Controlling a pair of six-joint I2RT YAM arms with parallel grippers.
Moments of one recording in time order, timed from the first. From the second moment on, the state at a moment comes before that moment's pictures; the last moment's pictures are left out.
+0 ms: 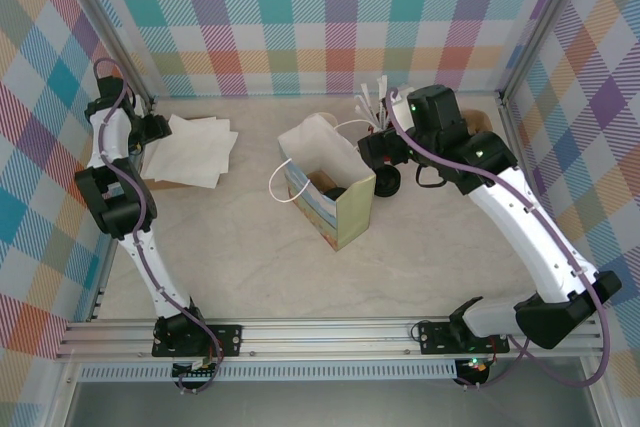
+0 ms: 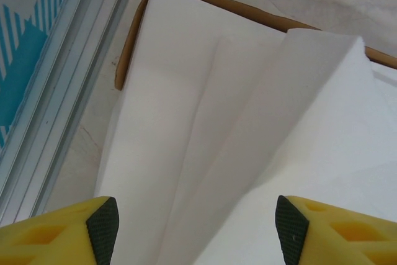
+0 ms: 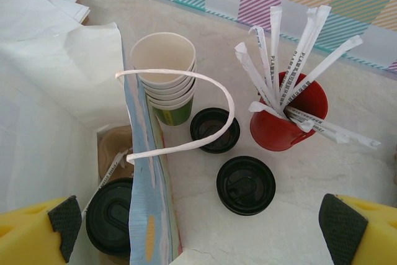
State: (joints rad) left arm 0.38 2.22 2.05 -0.92 0.14 -0.07; right arm 0.58 1.33 1.62 -0.94 0.10 0.06
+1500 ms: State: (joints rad) left arm 0.38 2.04 1.89 -0.91 0.47 -0.19; right arm 0.58 1.33 1.62 -0.88 -0.06 0.05
